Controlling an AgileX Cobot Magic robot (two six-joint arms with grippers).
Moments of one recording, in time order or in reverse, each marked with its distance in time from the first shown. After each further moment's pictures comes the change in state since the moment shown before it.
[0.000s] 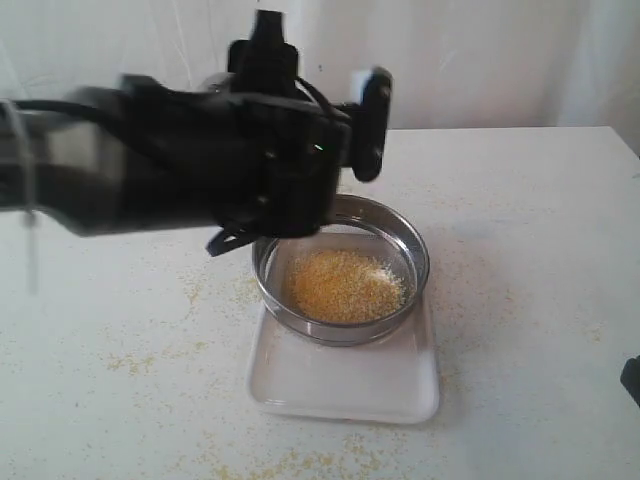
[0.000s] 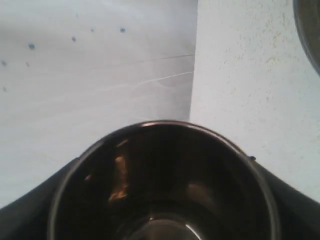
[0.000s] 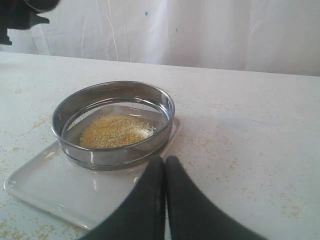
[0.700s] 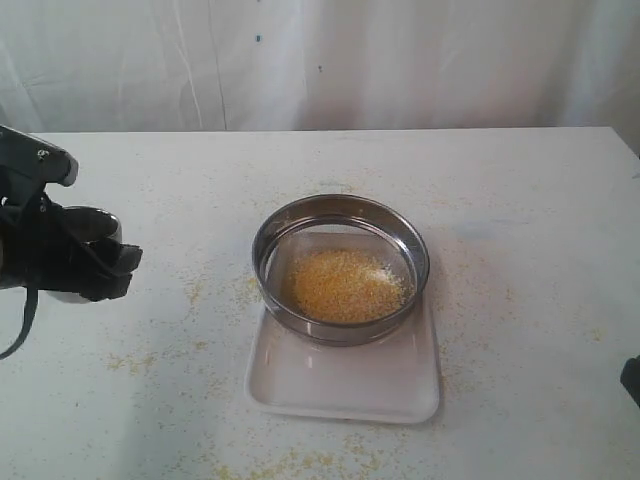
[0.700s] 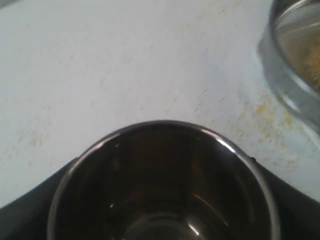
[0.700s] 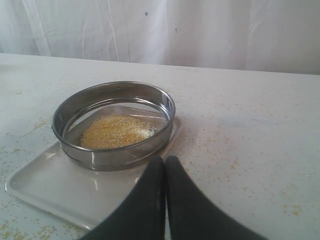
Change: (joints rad) left arm 0.739 -0.397 0.822 -0.720 -1.241 -0.224; right arm 0.000 0.000 0.000 0.000 0.000 0.010
